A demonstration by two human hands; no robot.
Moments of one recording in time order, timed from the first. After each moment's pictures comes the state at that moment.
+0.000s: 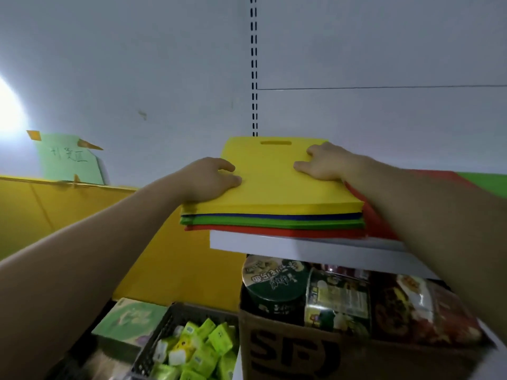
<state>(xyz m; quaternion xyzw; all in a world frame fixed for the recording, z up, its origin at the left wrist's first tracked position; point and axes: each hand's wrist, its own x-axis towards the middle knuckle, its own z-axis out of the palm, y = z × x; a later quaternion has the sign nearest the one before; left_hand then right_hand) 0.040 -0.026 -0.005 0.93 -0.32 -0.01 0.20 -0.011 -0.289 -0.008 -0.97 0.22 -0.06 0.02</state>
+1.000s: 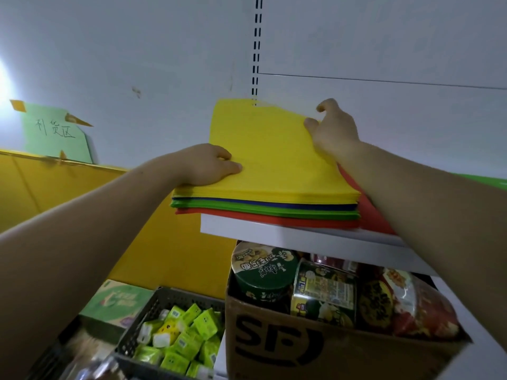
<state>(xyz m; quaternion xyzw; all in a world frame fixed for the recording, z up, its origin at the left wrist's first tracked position) 0.041 -0.033 -0.009 0.93 -0.32 -0.03 0.16 -0.019 -0.279 0.008 -0.89 0.22 -0.34 0.21</state>
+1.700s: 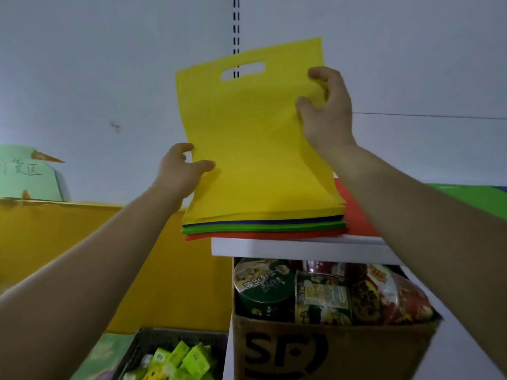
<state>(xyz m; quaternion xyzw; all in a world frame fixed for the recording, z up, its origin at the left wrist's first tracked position) 0.051 -0.007 -0.004 0.75 -0.22 0.03 0.63 -0.078 -0.199 0.063 -0.75 0.05 -0.58 0.33</state>
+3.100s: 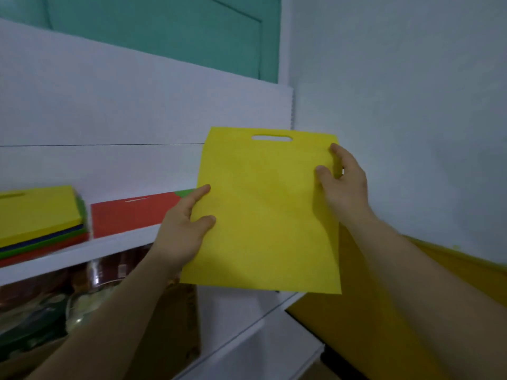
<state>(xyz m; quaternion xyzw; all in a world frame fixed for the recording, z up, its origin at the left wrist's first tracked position) -0.332 -0.117 -0.024 0.49 -0.58 -0.21 0.62 -0.586 -0.216 0.024 -0.65 0.40 -0.64 0.12</state>
